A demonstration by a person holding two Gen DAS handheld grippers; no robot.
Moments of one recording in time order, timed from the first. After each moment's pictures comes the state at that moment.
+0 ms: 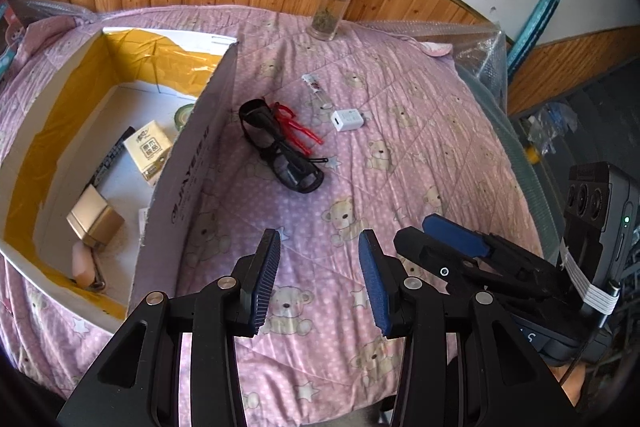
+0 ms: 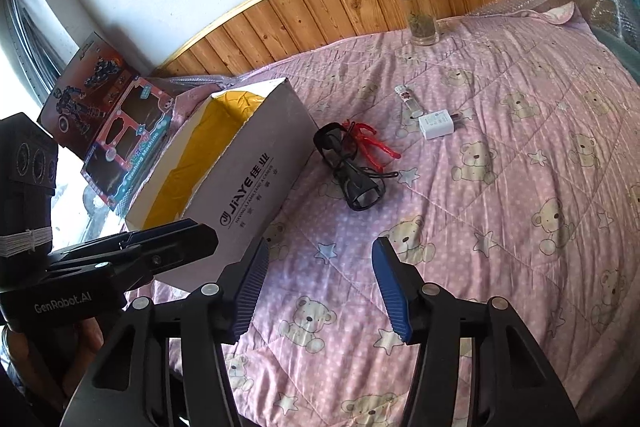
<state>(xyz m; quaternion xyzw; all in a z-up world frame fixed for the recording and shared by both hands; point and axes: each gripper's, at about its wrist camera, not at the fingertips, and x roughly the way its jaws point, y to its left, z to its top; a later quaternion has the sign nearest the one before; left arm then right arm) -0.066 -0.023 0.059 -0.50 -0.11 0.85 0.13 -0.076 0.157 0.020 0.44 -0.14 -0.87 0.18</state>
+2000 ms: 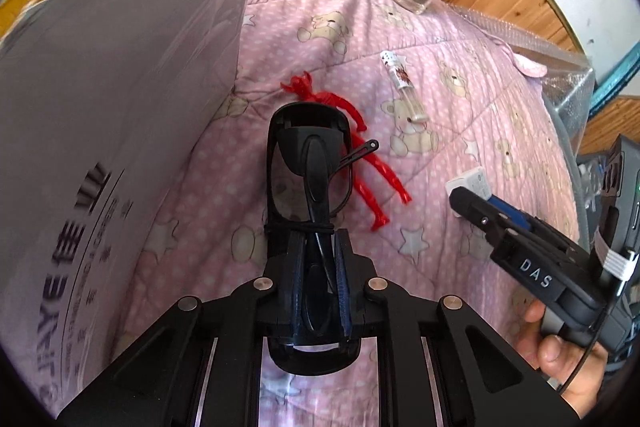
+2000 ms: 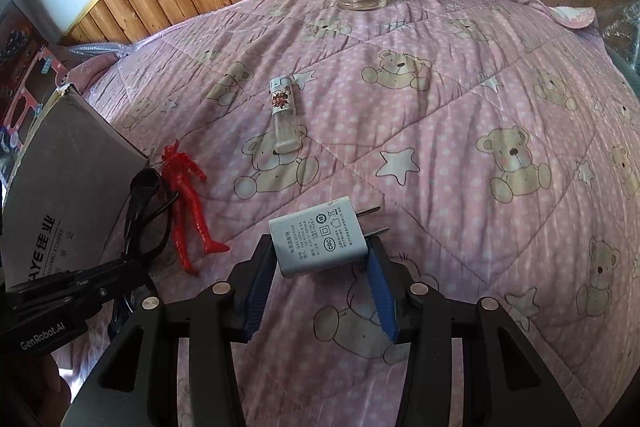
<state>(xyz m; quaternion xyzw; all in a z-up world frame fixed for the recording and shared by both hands) -0.202 -0.012 -0.073 -0.55 -0.17 0.82 0.03 -0.247 0.205 -0.088 0.51 -0.05 -0.85 0.10</state>
